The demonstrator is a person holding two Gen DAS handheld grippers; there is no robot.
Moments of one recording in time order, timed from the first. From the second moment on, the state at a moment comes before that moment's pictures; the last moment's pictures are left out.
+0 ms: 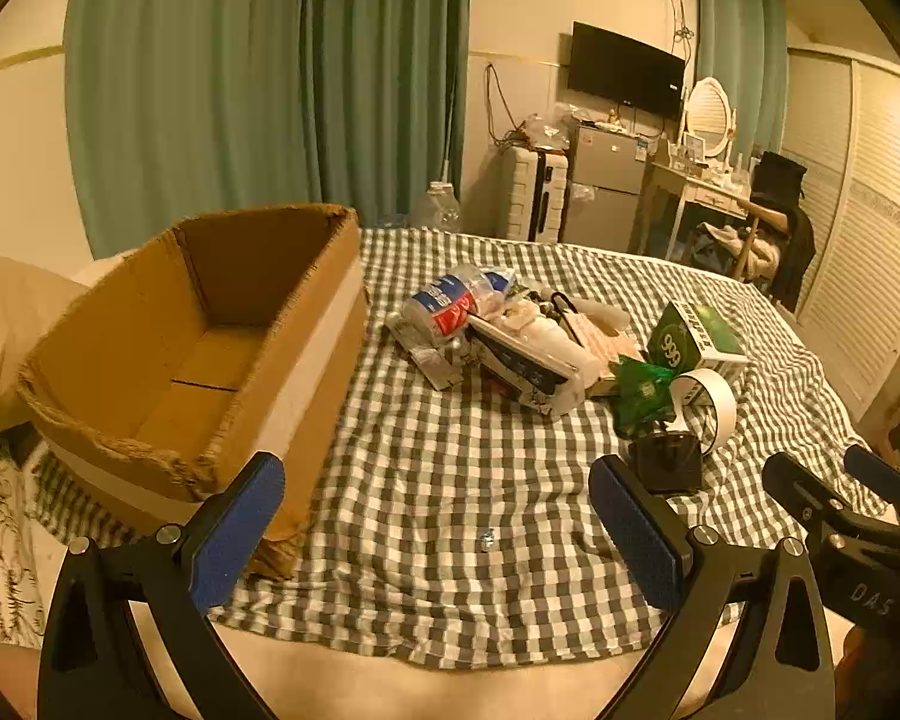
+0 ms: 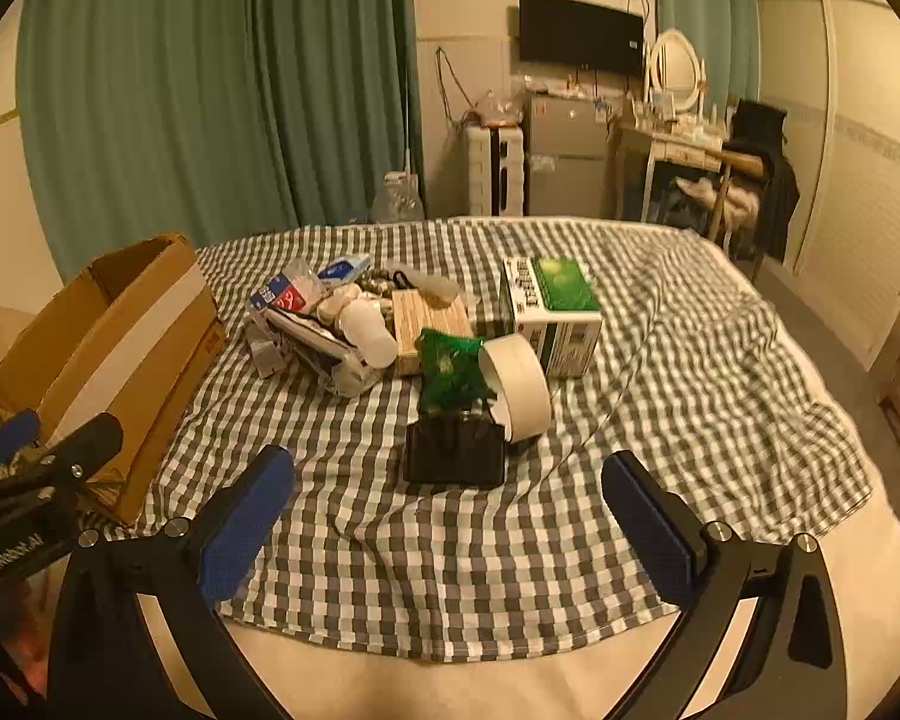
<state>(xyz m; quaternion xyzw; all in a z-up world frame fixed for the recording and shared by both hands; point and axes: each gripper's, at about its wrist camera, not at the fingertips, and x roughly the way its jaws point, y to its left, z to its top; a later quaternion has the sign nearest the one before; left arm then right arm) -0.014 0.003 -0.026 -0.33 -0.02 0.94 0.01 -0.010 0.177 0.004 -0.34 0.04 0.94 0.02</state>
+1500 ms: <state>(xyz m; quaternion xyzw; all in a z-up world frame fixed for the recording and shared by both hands) -0.199 0.045 -0.109 -0.46 -0.13 0.88 0.04 -0.133 0.230 -0.070 -0.42 0.06 0.91 0.02</state>
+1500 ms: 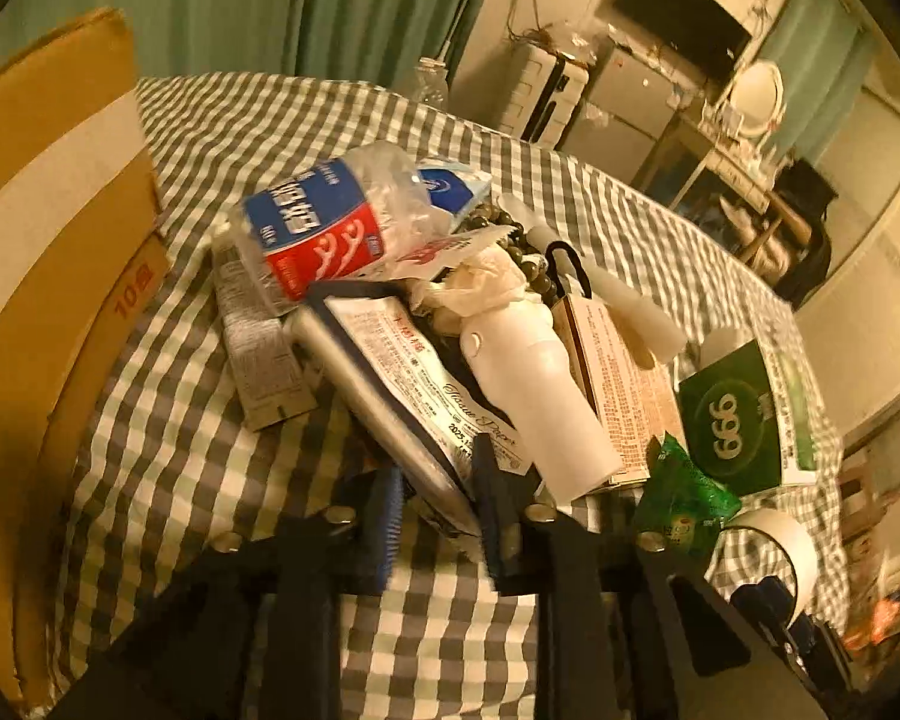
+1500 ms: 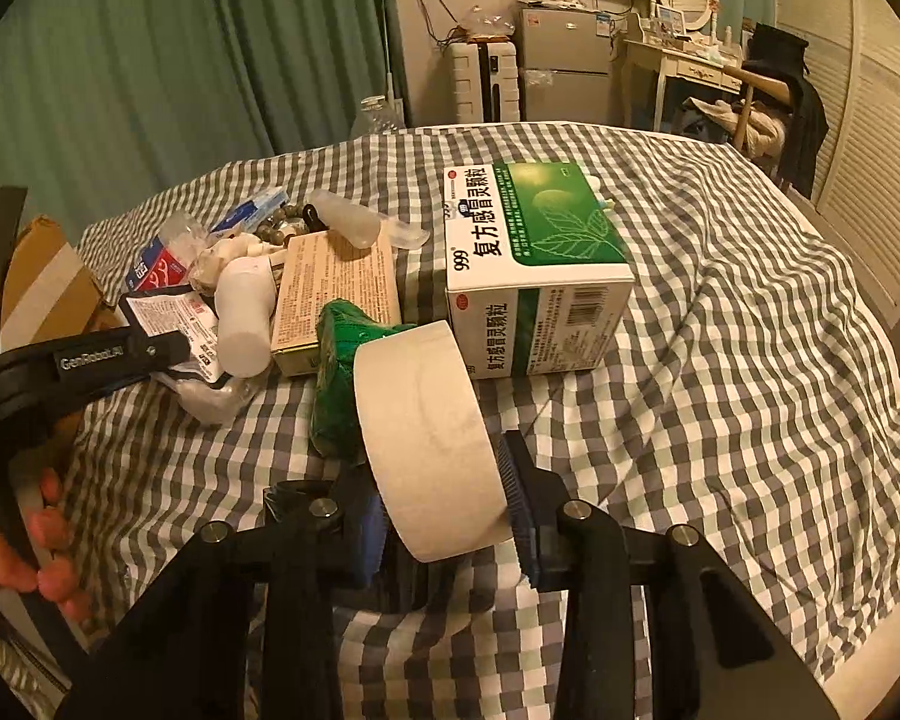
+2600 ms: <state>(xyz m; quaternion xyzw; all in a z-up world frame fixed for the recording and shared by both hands) -0.177 0.040 -0.123 -0.50 -0.13 0.86 0.06 -0.101 0.239 -0.060 -0.41 0.10 0.91 -0.01</state>
